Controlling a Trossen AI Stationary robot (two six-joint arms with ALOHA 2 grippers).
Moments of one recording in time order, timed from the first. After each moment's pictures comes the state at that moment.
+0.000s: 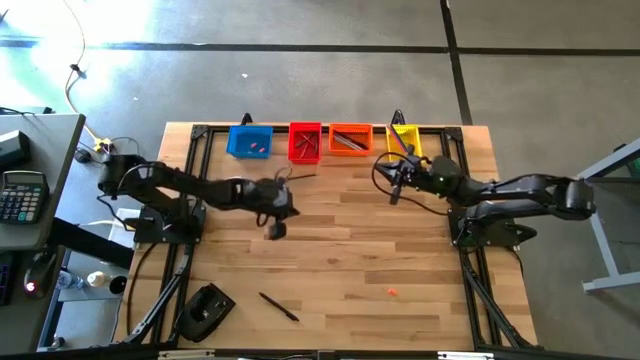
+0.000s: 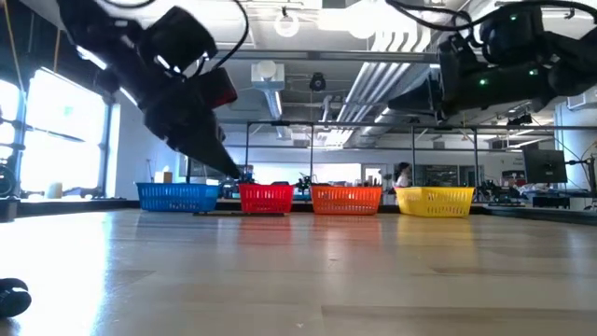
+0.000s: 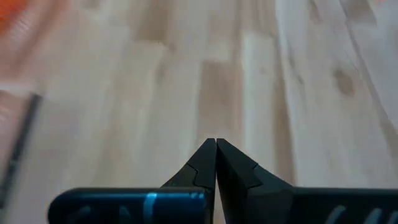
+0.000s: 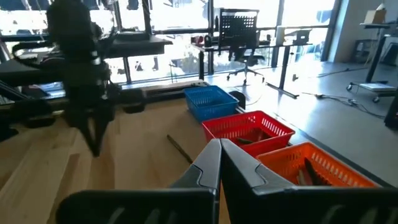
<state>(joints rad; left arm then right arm) 0.22 1.45 0.54 0.19 0.04 -0.02 -0.40 1.06 0.22 0.79 -0.05 0.00</state>
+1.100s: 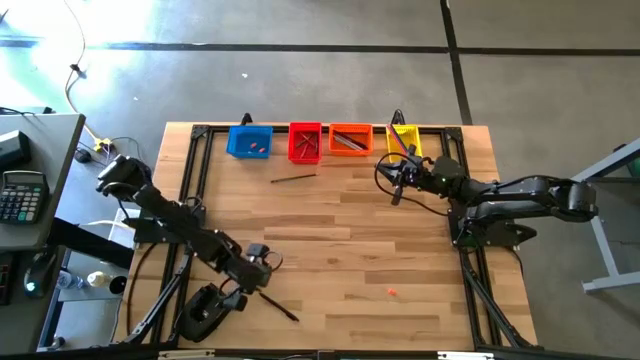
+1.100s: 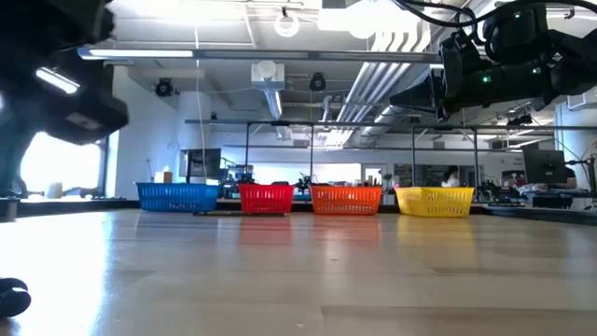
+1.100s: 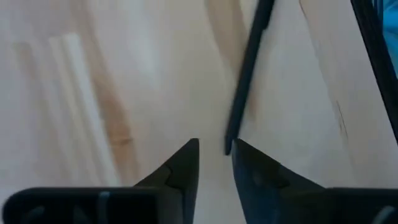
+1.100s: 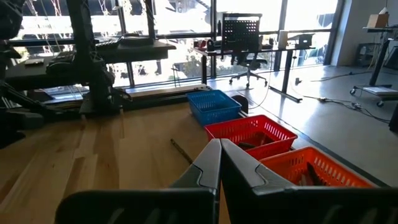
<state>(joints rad) -0.49 1.48 0.73 -0.33 0.02 -0.34 -0.40 1.02 0.21 0.79 -0.06 0.00</state>
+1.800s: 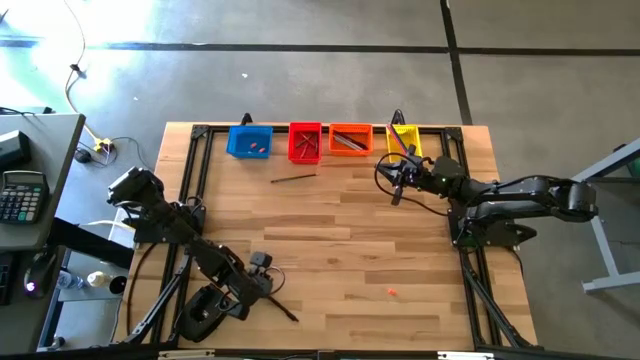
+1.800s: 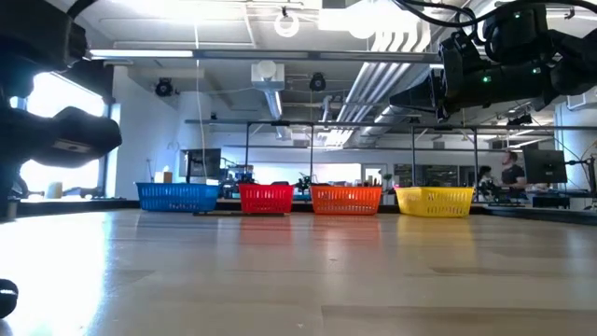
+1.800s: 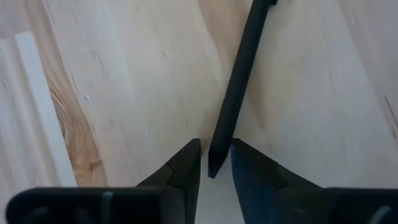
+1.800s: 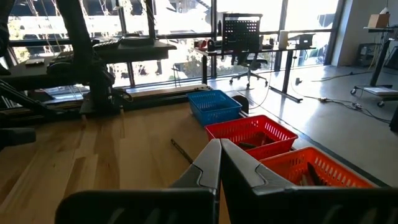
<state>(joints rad) -0.57 1.65 0.73 -0.21 -0.11 -0.34 -0.40 1.03 0.21 0.79 -0.06 0.00</state>
